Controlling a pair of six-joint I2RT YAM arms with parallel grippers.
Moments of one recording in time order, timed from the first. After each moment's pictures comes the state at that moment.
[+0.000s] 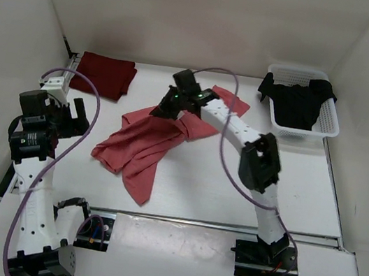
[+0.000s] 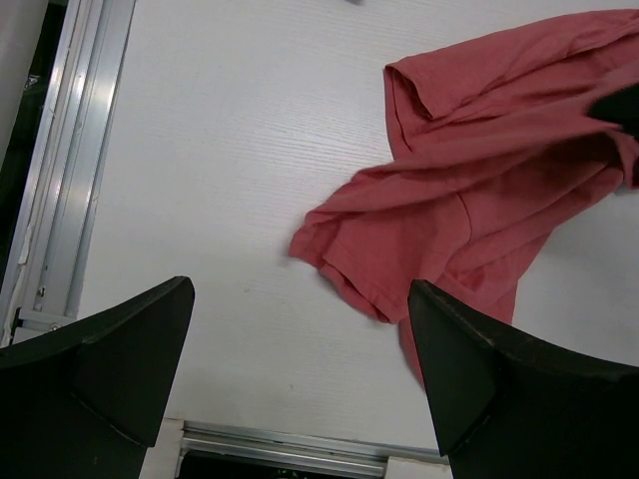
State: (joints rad) left arm 0.33 0.84 1.13 -0.95 0.16 0.00; right arm 0.77 2.32 2.09 -0.57 -0.27 1.18
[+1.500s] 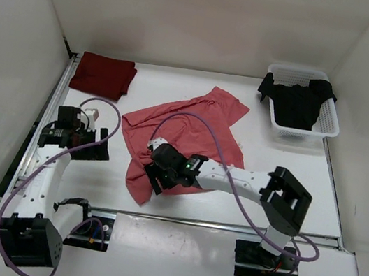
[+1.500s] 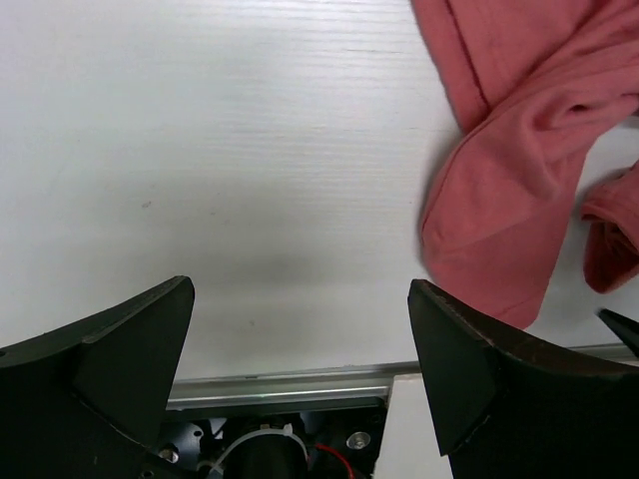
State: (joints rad) left arm 0.12 0.96 0.81 -0.92 0.16 0.00; right arm 1.19 1.73 1.20 -0.45 0.10 0.36
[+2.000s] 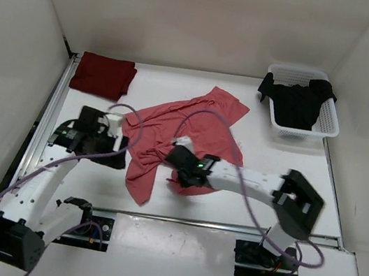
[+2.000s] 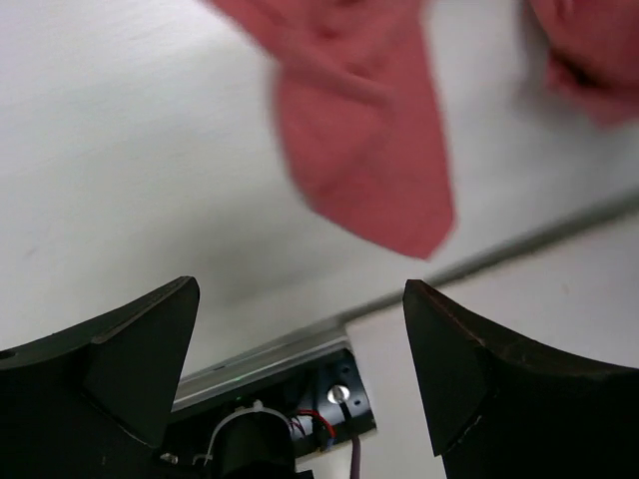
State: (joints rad) left arm -0.10 0.95 0.87 -0.99 0.21 0.00; right arm 1.15 1.74 1.14 -0.54 0.34 0.49
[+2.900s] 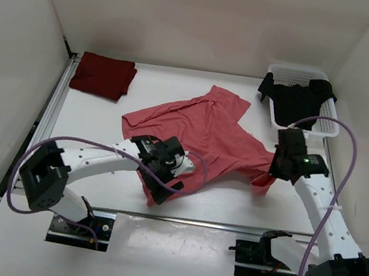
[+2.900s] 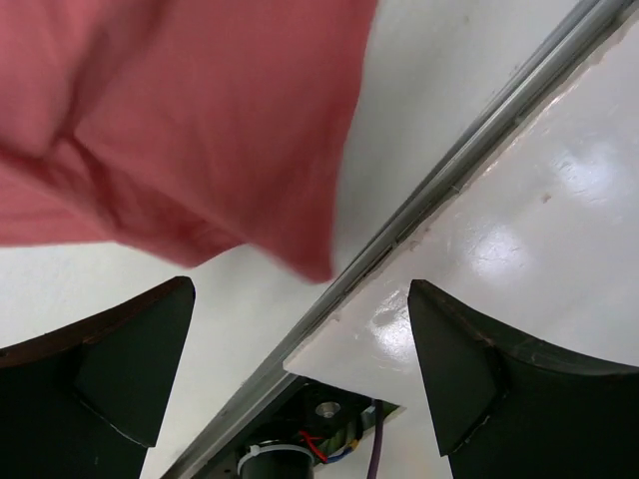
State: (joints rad) left arm -0.89 1.43 1.02 -0.89 0.13 0.00; right arm 0.33 1.06 0.95 -0.96 0.32 0.35
